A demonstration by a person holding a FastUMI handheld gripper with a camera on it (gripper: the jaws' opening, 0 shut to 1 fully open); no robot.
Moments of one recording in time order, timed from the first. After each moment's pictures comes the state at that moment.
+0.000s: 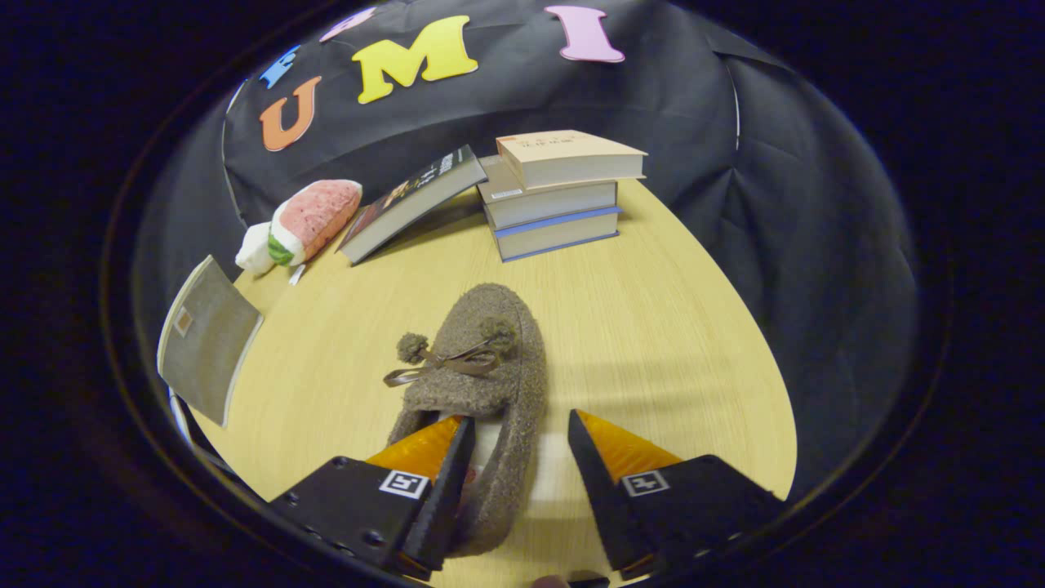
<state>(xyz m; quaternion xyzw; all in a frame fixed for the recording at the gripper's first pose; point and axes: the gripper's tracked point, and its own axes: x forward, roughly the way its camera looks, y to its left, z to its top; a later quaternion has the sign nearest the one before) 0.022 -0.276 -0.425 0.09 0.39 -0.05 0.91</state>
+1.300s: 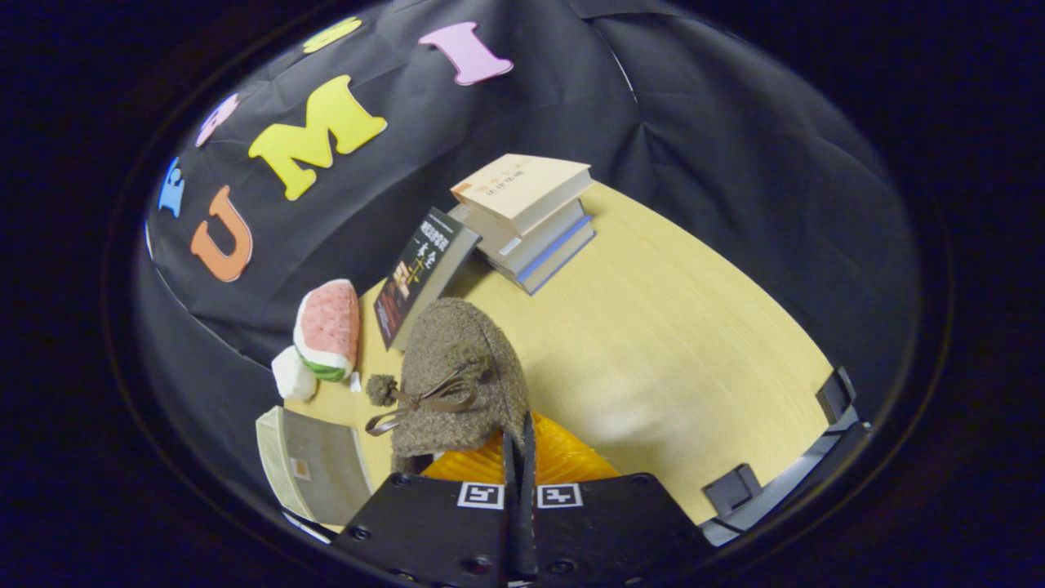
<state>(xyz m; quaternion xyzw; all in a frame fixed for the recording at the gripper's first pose) 0.006 -0.173 -0.280 0.31 0.36 -0.16 0.86</state>
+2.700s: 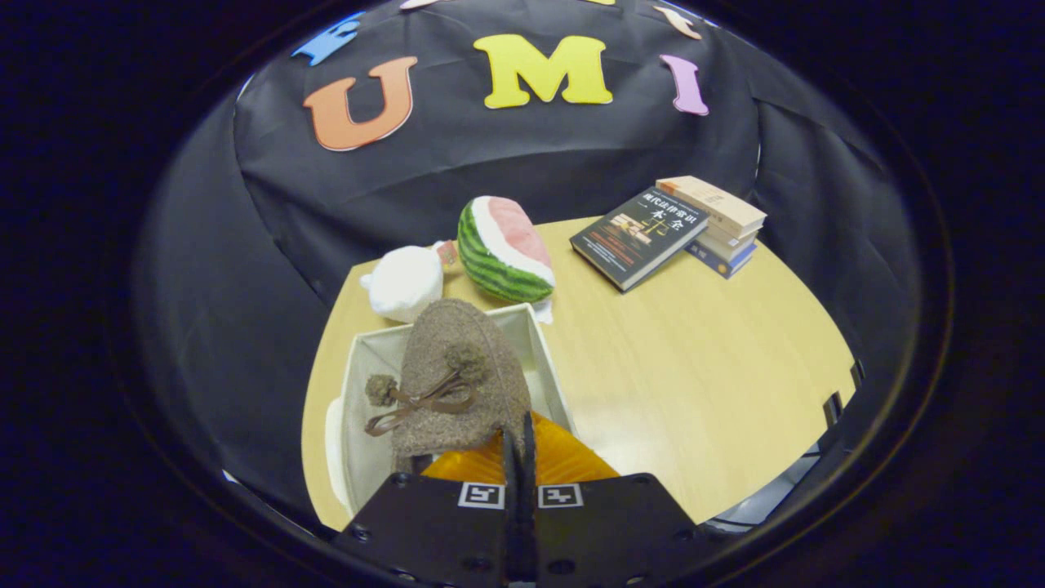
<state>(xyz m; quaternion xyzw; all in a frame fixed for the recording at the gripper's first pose) 0.077 0.232 -0.272 0.12 0.38 -0.15 0.91</state>
